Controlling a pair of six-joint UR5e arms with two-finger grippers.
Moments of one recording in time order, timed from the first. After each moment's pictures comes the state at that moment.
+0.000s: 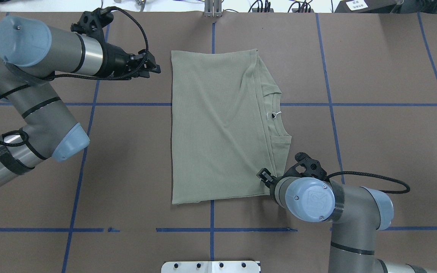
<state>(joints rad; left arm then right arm) -0.81 -2.09 -1.63 -2.33 -1.97 -1.42 0.26 -1.27 1.90 -1.40 1.51 2.15</state>
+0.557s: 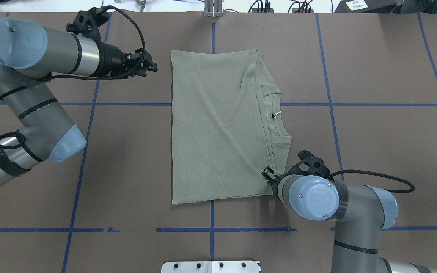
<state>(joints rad) -0.82 -2.07 -1.65 -2.33 -1.94 -1.42 0.27 -1.29 1.92 -1.40 1.51 2.15</state>
